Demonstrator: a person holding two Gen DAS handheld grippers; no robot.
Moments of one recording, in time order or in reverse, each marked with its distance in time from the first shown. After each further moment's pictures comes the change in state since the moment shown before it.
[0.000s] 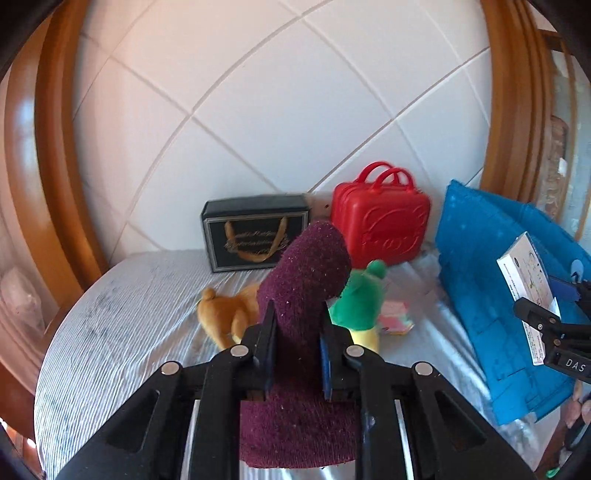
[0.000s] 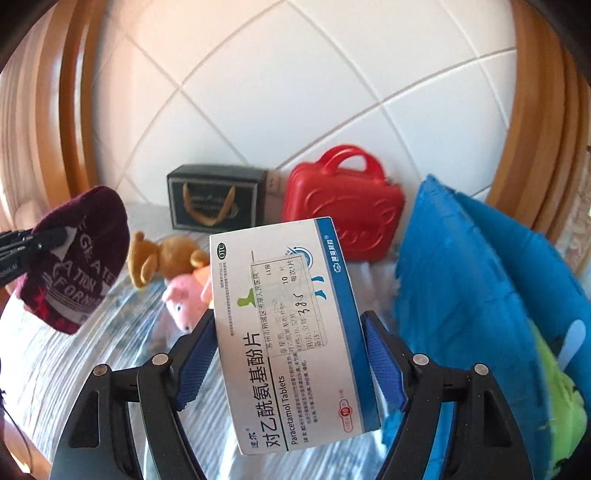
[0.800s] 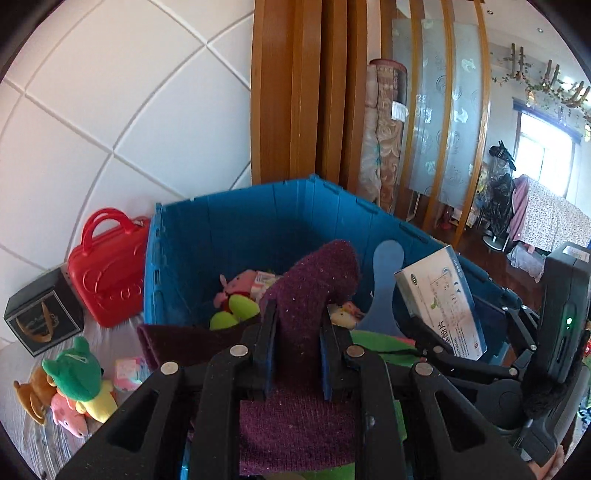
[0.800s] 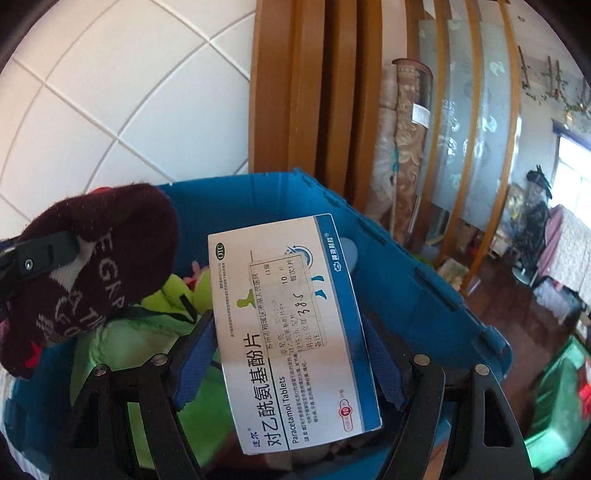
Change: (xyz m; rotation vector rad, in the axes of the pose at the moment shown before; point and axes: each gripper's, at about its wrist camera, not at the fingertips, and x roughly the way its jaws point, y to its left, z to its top) left arm -0.021 -0.446 0.047 0.293 0.075 -0.472; right arm -0.112 -0.321 -0.086 0.397 0.010 -0.456
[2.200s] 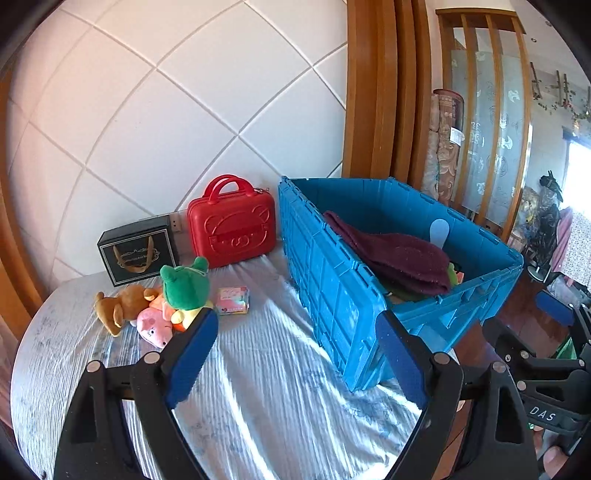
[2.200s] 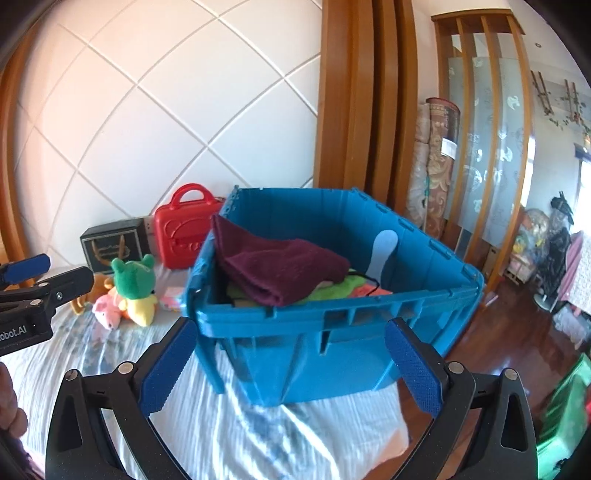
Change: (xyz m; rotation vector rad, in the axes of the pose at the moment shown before) left arm -0.200 0.099 -0.147 -0.145 -0.074 0.232; right arm -0.180 0.079 -0.090 -0.089 -0.103 0.144
